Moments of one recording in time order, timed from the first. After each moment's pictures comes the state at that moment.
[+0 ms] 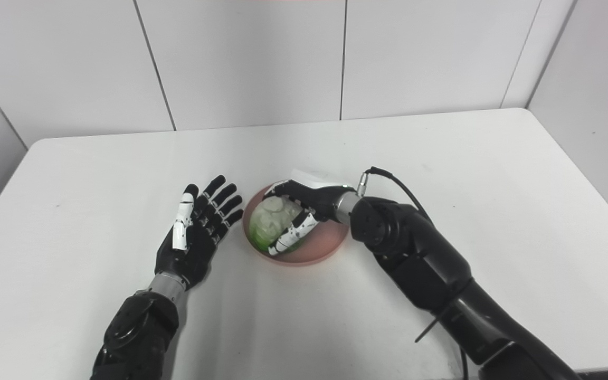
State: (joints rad) left arm -0.24 -0.05 0.03 0.11 -0.34 0.27 -0.17; right arm -0.66 -0.33 0.50 0.08 -0.56 0.33 0.61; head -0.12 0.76
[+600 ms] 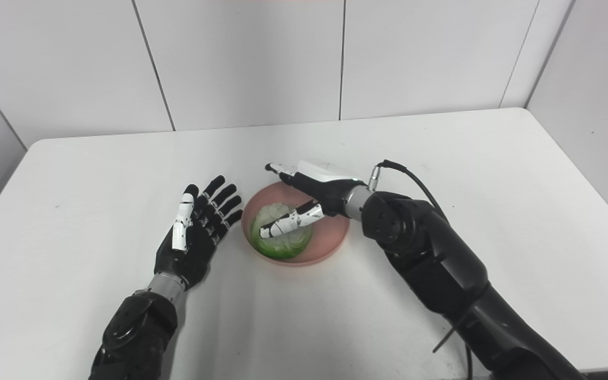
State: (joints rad) left arm -0.25 -0.04 0.03 0.12 -0.33 0.26 -0.18; right arm -0.62 -0.34 0.43 -0.04 -0.56 0.34 0.57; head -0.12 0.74
